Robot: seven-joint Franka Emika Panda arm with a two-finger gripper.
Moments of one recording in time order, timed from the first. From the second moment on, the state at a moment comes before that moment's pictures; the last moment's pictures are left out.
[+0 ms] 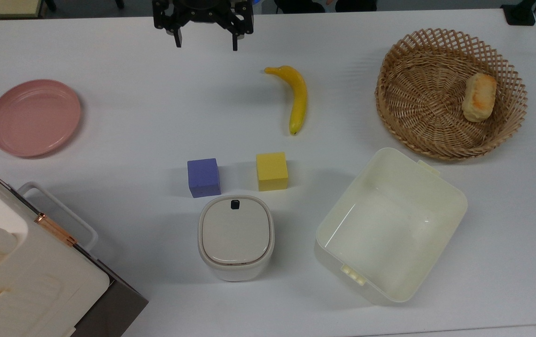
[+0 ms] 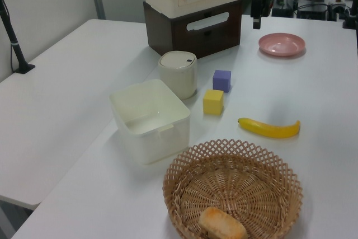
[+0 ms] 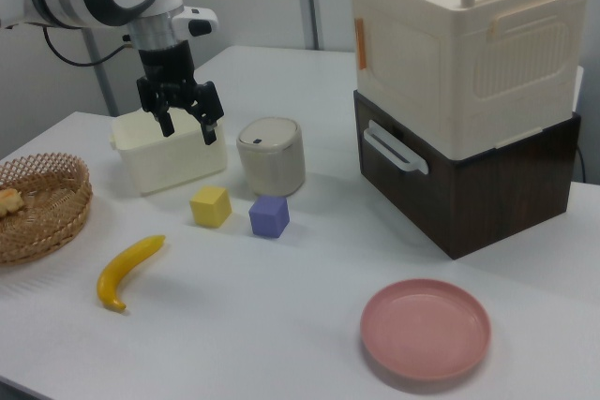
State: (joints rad) arm 0.07 0.05 -0.04 -1.63 -0.04 1.68 0.04
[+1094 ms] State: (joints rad) arm 0.07 0.04 -0.04 -1.63 -0.04 1.66 0.02
